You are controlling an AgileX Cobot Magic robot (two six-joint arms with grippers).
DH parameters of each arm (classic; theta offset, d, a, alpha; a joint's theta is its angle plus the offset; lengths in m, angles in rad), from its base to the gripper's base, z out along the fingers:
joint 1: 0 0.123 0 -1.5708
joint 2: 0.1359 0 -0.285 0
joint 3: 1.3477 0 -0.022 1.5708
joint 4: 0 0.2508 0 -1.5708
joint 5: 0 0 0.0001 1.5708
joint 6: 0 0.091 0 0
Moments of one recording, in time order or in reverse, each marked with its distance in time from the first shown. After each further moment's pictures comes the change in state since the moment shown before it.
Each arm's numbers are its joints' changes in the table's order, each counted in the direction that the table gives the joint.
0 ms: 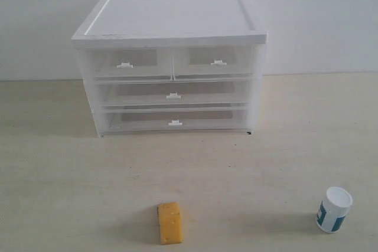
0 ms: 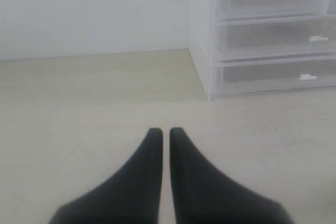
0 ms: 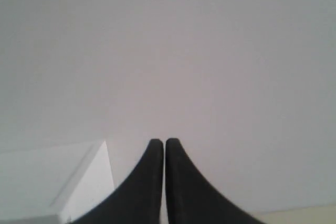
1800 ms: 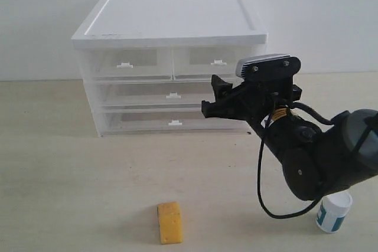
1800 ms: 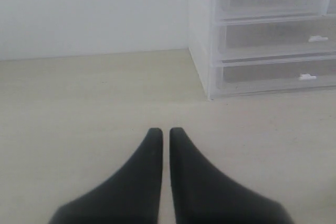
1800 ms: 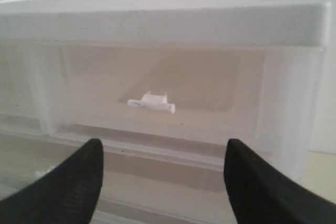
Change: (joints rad) left arm 0.000 0.000 0.000 0.000 0.000 0.000; right arm 0.620 1.155 -0.273 0.394 -0.708 -0.375
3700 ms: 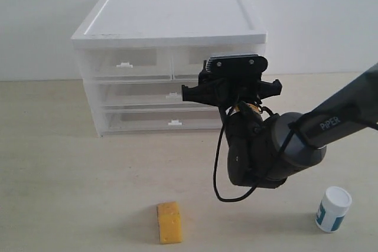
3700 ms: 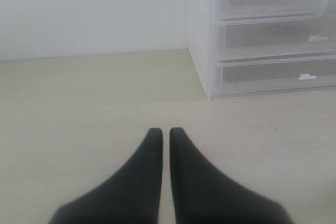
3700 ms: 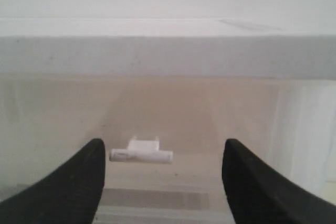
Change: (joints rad) left arm 0.000 0.000 0.000 0.000 0.000 0.000; right arm 0.121 0.173 -0.250 0.381 -0.103 -0.228
